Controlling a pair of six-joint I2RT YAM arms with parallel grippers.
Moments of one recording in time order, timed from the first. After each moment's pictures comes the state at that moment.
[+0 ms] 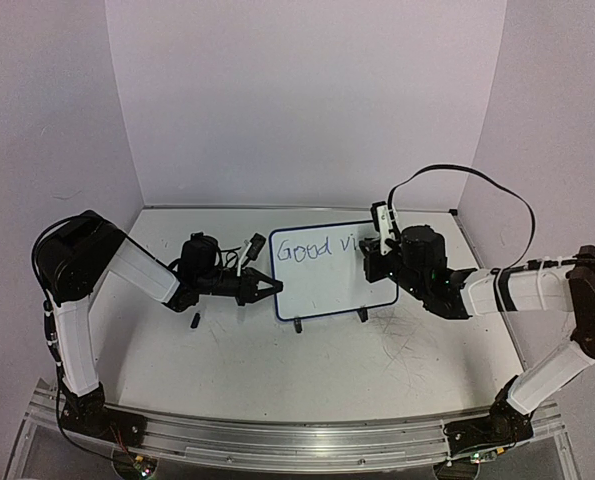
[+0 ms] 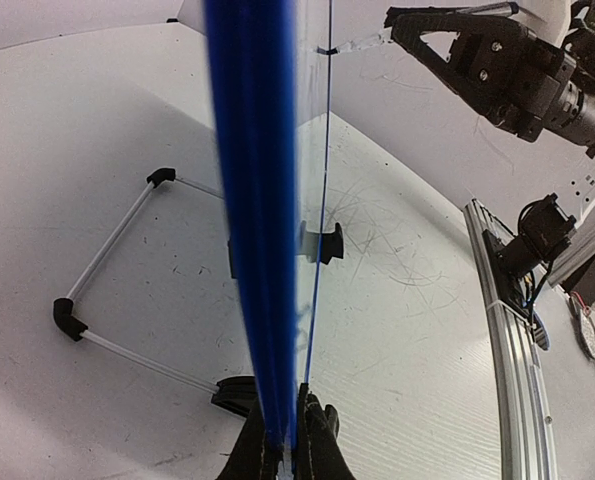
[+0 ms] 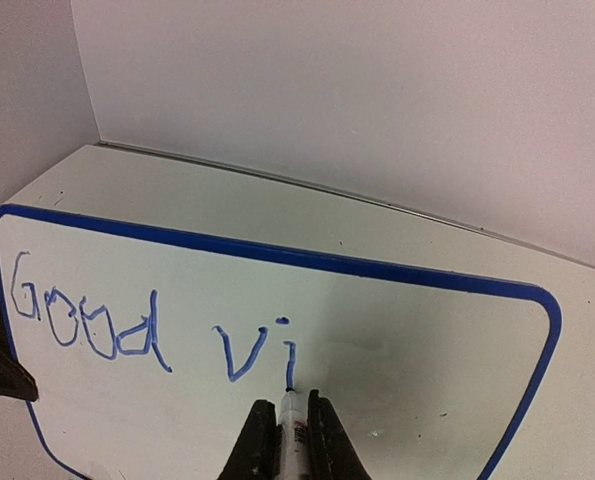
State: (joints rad) left arm -0.61 1.96 0.87 0.76 0.77 -0.24; right arm 0.71 1.51 0.77 0.47 0.28 0.08
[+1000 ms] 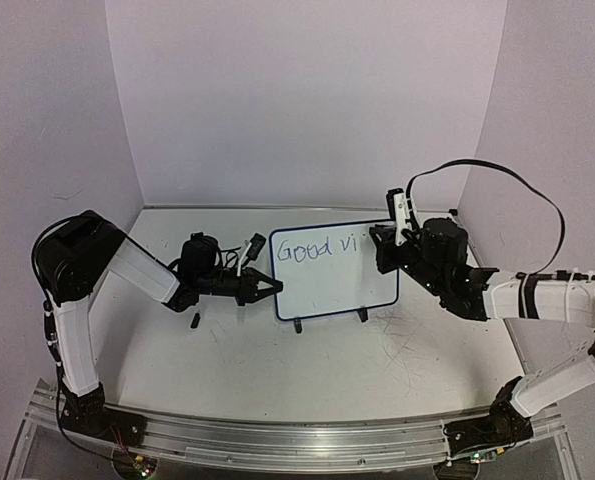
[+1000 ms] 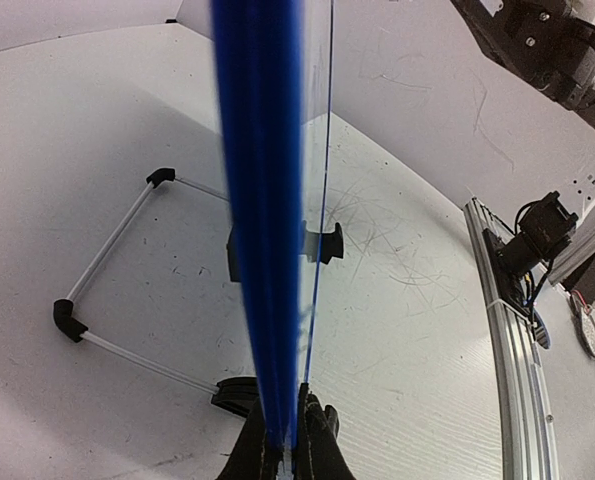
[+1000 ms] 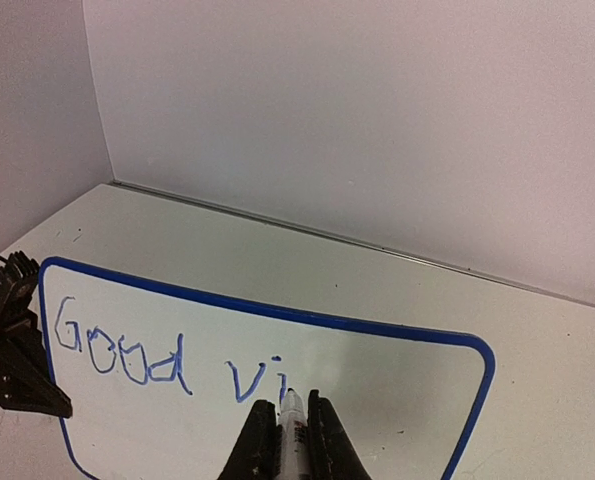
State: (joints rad) left arm -0.61 1.96 0.87 0.76 0.77 -0.24; right arm 0.71 1.35 0.74 0.44 0.27 0.04
